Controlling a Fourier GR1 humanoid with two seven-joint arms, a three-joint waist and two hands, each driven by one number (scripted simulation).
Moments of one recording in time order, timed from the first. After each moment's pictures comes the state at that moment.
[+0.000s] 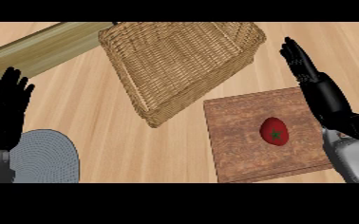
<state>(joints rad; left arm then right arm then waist) -0.05 0.51 0.02 -1.58 0.43 0.38 0.18 -0.28 -0.53 0.23 -1.52 -0.23 -0.04 -0.24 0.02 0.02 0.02</state>
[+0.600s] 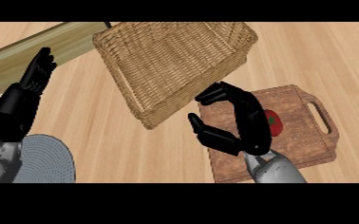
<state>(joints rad) -0.14 0.60 -0.15 -1.62 0.23 0.22 0.03 -0.27 -0.13 0.45 -1.60 -0.03 -0.38 -0.41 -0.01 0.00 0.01</state>
